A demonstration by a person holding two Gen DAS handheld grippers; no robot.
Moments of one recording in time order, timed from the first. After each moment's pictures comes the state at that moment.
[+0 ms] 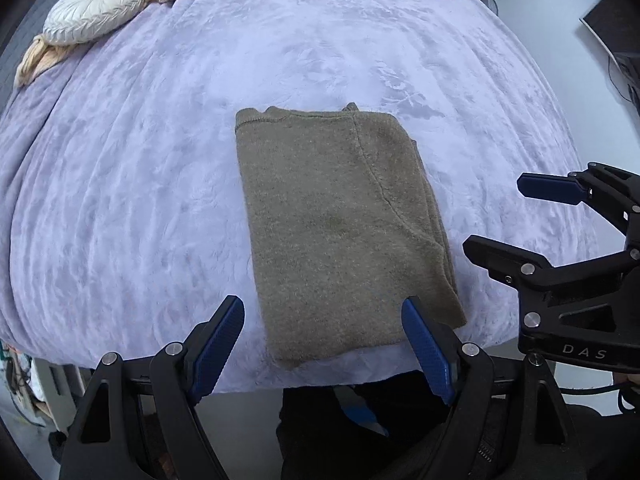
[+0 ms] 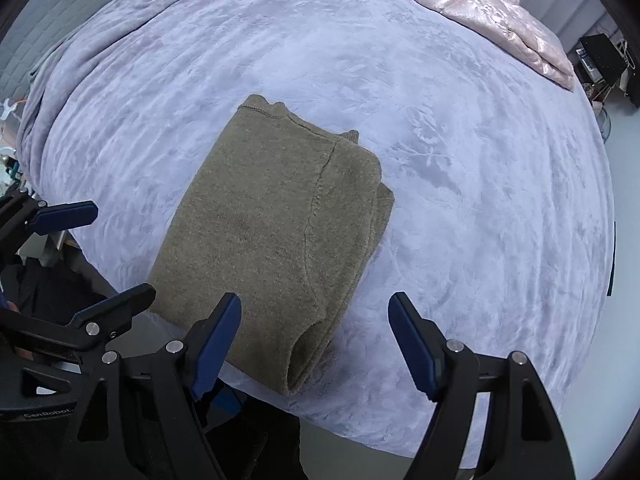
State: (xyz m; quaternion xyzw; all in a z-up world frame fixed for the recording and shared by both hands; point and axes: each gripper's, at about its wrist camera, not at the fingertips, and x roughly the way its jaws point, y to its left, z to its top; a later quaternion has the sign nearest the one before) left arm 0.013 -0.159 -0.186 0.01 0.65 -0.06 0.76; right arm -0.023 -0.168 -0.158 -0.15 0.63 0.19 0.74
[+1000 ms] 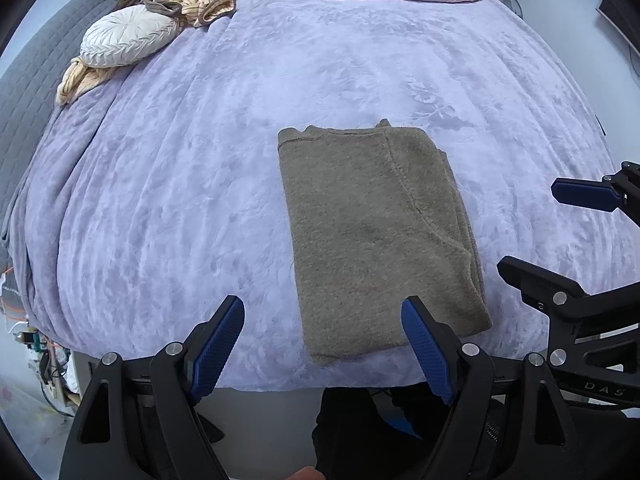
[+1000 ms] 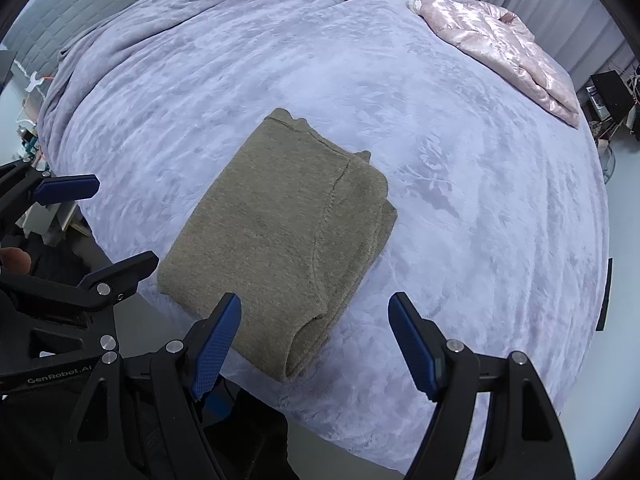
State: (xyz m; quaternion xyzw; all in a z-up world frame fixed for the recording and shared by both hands) left arm 0.000 -0.173 -0.163 0.07 0.62 0.01 0.78; right arm -0.047 -0.168 -0.134 -0.18 0.59 0.22 0.76
